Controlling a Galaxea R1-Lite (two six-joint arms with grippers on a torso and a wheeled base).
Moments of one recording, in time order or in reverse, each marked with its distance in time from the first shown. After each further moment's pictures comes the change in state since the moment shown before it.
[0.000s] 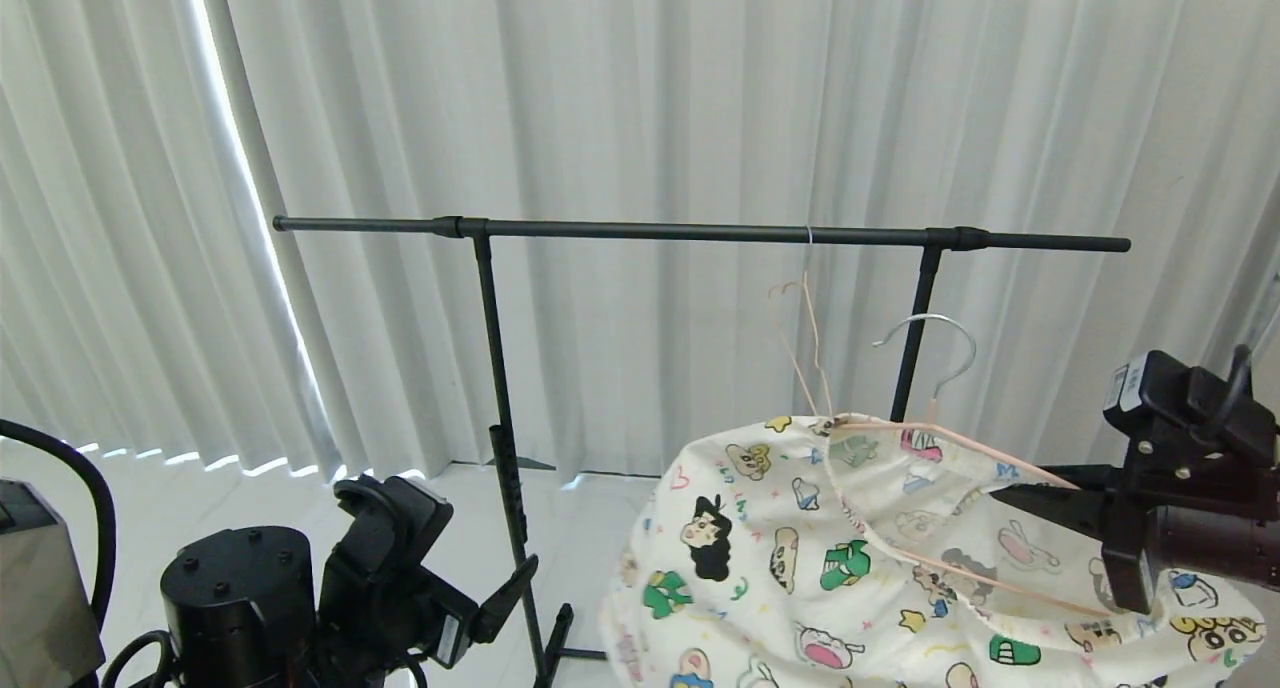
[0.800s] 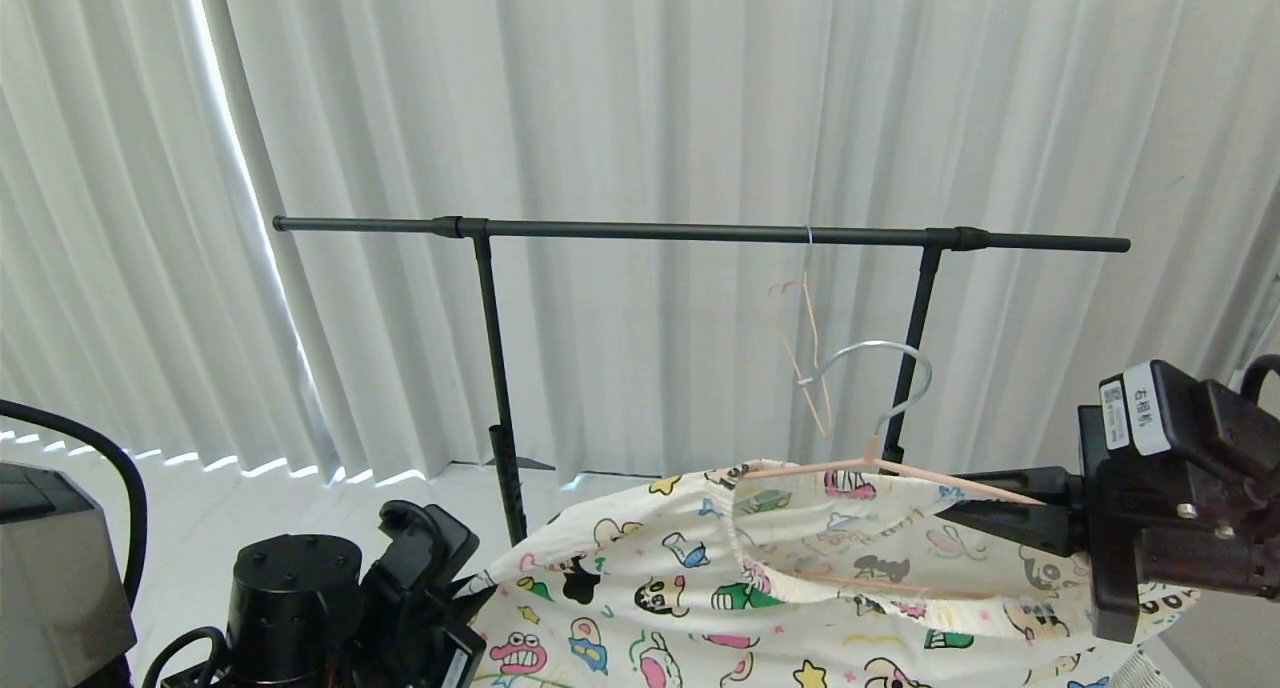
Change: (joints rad) left arm 0.005 0.035 -0.034 0.204 -0.025 0.000; right arm 0.203 0.004 -0.071 -0.001 0.127 -0.113
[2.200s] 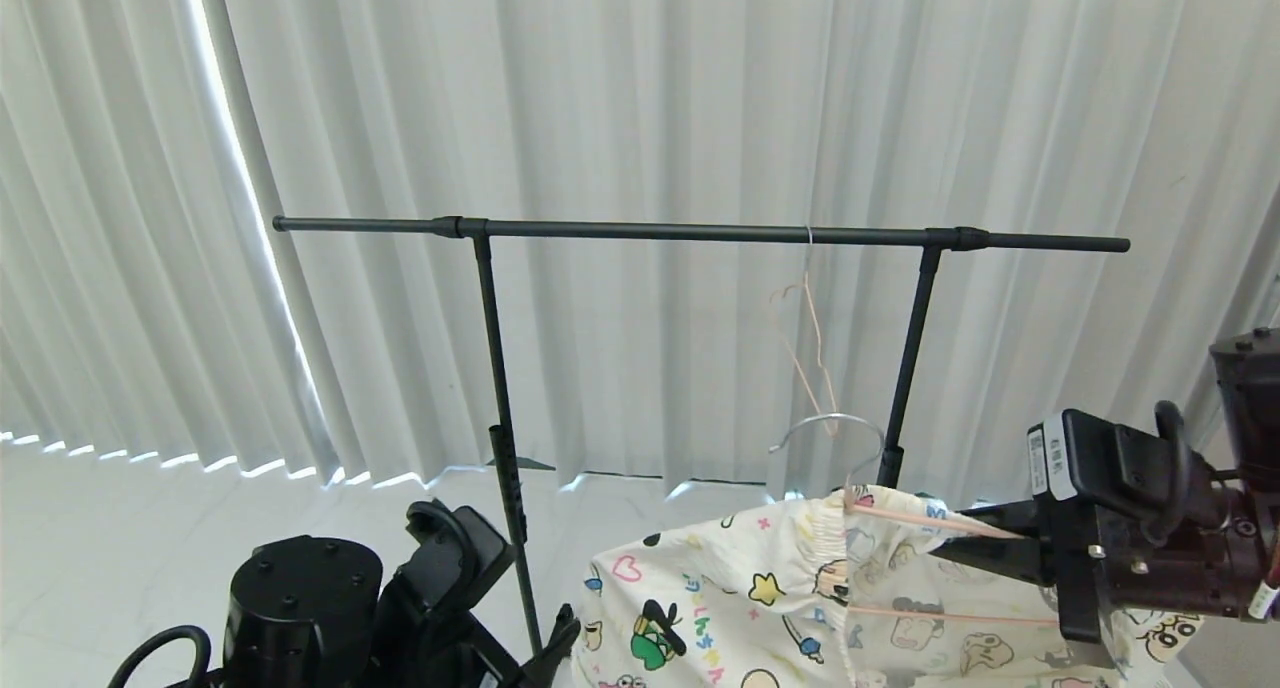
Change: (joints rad) left arm -0.193 -0.191 -0.094 0.257 0.059 -0.030; right arm 0.038 0.044 -0.024 0.127 -0.101 -0.070
